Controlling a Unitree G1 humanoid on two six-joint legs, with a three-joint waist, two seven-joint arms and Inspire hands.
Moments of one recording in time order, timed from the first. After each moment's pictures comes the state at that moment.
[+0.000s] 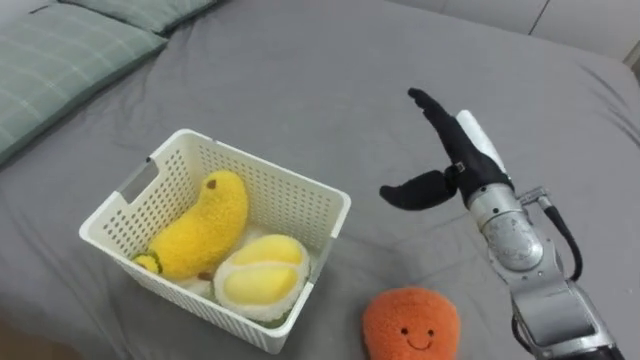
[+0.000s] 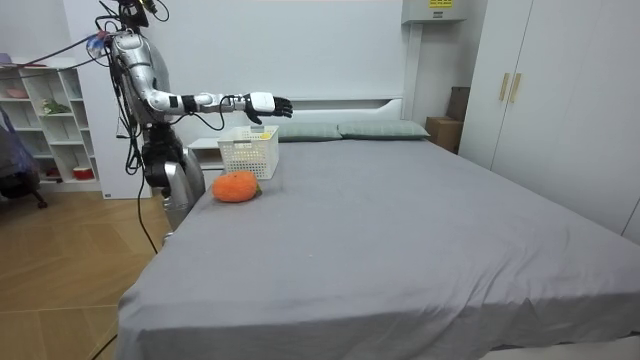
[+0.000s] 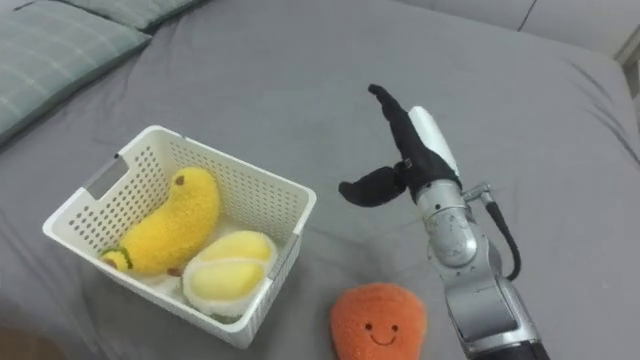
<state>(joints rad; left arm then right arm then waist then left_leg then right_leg) 0.23 0.21 0.12 0.97 0.19 0.13 0.19 -0.16 -0.33 0.14 0.10 -0.25 0.11 -0.03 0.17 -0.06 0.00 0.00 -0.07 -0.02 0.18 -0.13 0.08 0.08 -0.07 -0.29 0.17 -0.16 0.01</state>
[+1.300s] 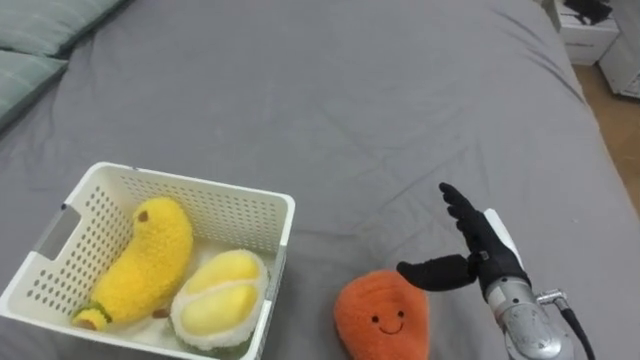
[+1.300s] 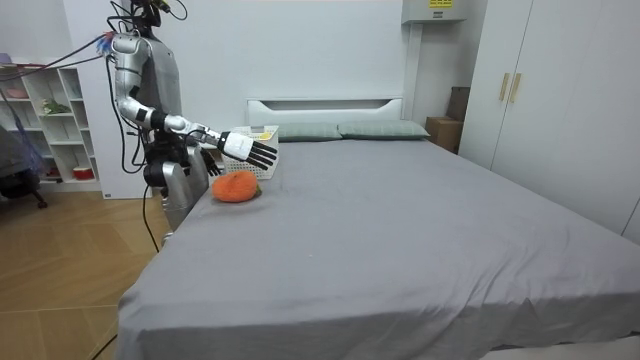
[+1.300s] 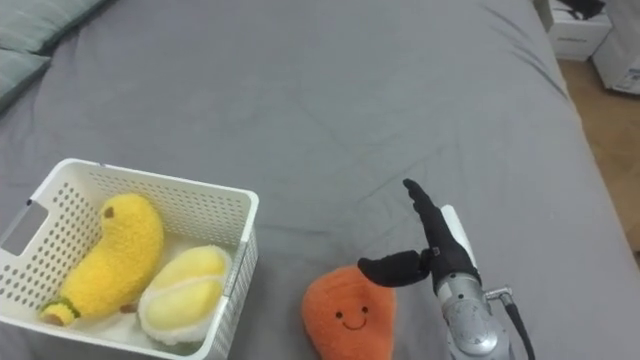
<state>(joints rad) 0.21 0.17 0.09 1.00 0.04 0.06 0.24 0.14 -0.27 0.08 0.15 -0.17 0.08 -0.01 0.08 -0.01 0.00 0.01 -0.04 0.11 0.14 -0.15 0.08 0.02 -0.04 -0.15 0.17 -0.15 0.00</state>
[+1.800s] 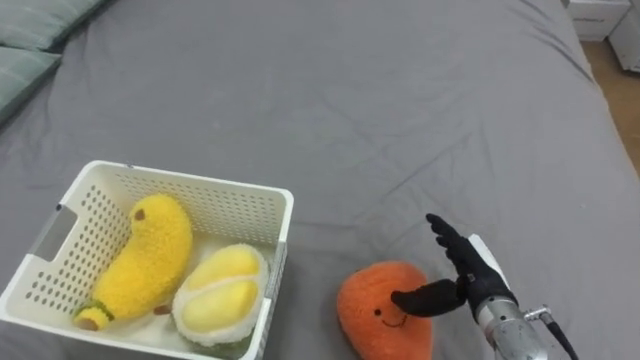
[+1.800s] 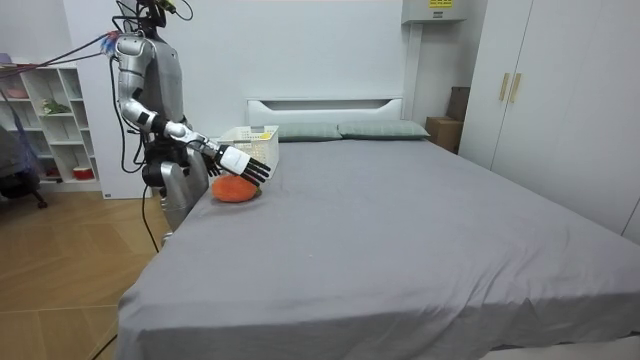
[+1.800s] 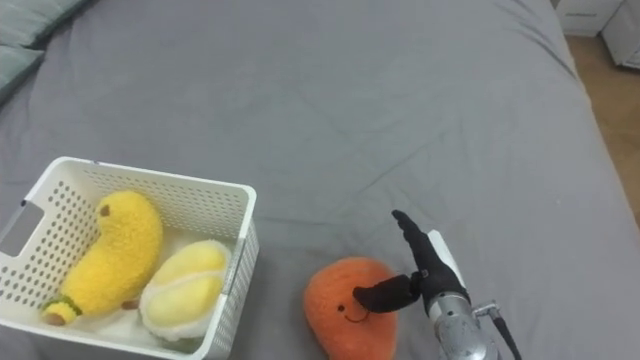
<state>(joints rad) 0.17 0.16 0.02 1.05 -0.06 0.06 0.26 0.12 -0.25 0.14 0.25 -0.21 0.09 0.03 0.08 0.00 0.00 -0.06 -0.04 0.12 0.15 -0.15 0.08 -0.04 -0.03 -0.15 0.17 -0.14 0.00</state>
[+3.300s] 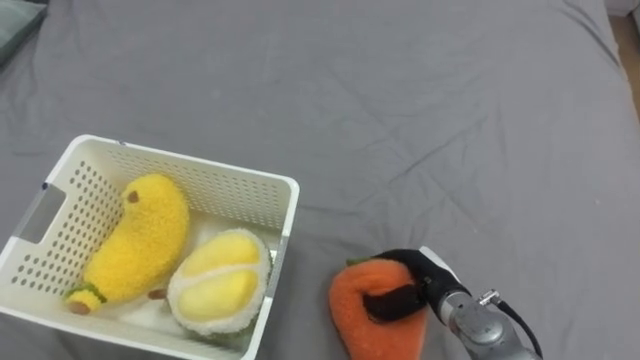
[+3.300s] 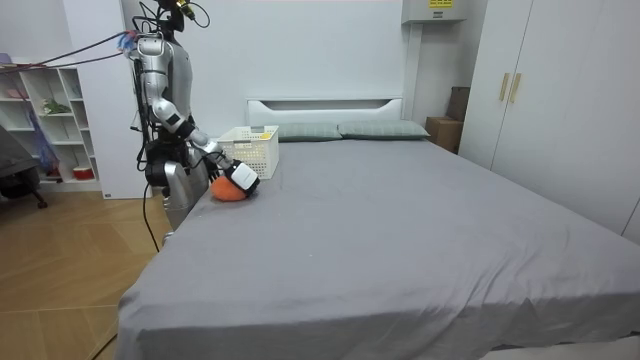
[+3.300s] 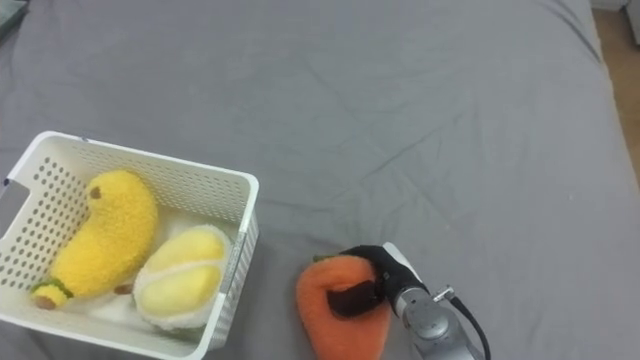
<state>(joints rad) 0.09 0.19 -0.07 1.08 -0.14 0.05 0.18 -0.13 -0.23 0.26 0.70 -0.18 0.03 0.12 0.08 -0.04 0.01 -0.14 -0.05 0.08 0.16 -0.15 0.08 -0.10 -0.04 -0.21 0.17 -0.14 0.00</state>
